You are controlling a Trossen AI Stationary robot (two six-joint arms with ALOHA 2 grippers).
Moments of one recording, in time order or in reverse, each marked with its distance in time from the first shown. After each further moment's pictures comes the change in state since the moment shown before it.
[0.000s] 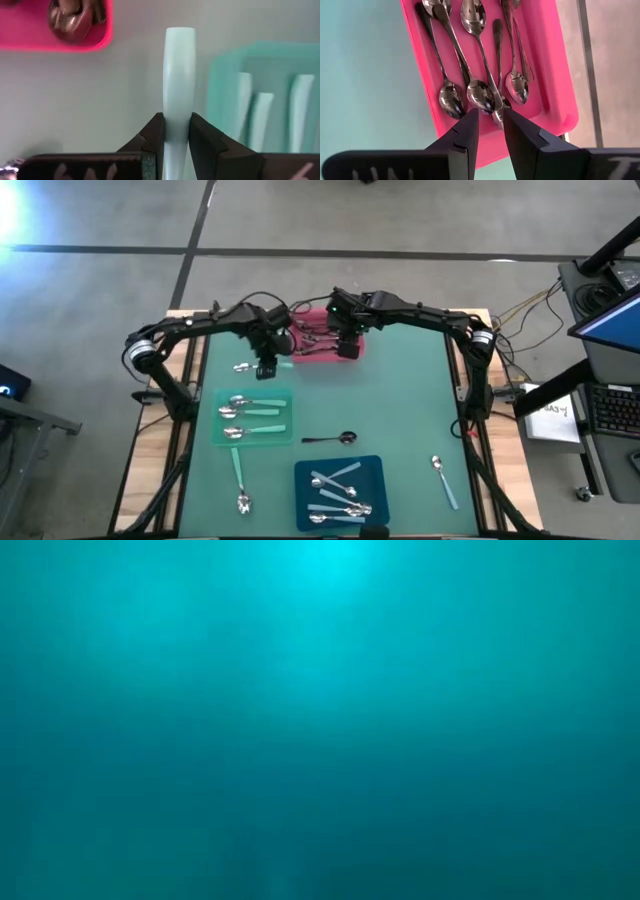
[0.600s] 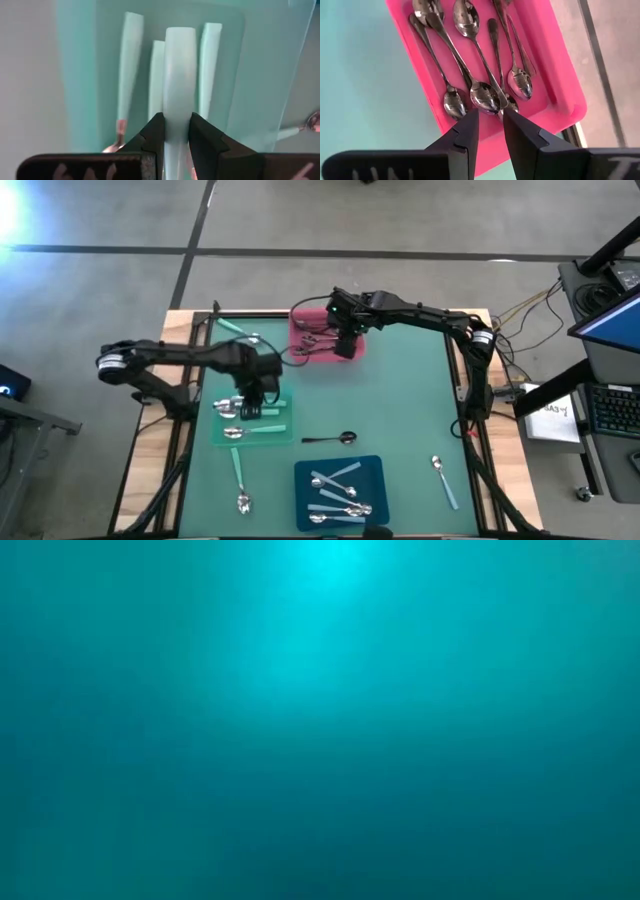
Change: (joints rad) left arm -0.376 -0.240 -0.216 -0.054 -0.005 -0.423; right arm 0.000 0.000 0.000 0.003 0.000 0.144
